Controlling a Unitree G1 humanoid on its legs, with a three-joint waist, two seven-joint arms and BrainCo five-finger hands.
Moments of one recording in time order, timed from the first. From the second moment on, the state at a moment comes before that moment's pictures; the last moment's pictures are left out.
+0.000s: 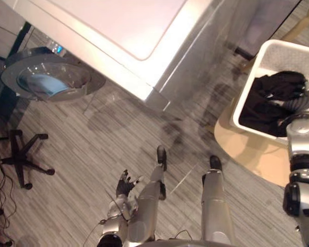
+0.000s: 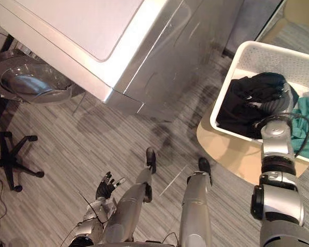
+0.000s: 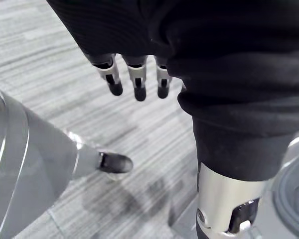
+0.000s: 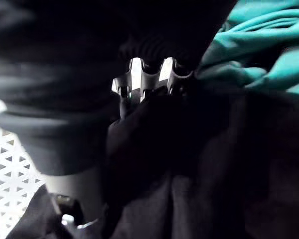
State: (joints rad) left arm 0.02 -0.03 0.03 0.65 -0.28 -0.14 0.09; right arm -0.71 -0.67 -0.23 0.84 -0.28 0.01 -0.20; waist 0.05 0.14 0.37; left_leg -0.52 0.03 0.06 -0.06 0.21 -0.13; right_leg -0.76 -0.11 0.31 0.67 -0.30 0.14
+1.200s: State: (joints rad) left arm 0.01 0.02 0.17 0.72 -0.25 -0.12 0.11; right arm -0.47 -0.55 -0.68 0.56 0.21 0.03 -0.28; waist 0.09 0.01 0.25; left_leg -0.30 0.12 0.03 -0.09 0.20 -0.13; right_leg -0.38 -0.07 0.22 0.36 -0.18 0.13
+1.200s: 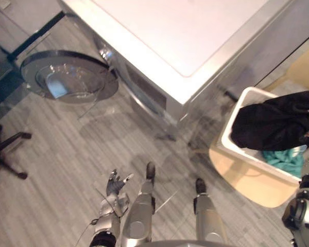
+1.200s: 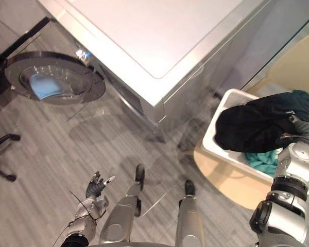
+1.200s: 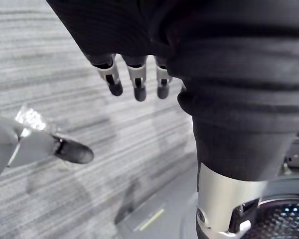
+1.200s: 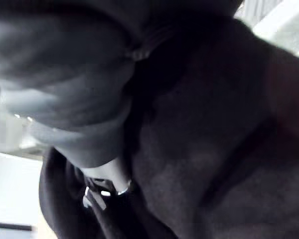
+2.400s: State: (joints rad) left arm 0.29 -0.03 0.07 -0.07 -0.26 -0.15 0.12; right arm 0.27 0.06 -0.15 -0.68 0.41 -0.24 -0.14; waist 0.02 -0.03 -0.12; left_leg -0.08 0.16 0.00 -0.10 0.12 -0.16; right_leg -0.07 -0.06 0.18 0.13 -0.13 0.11
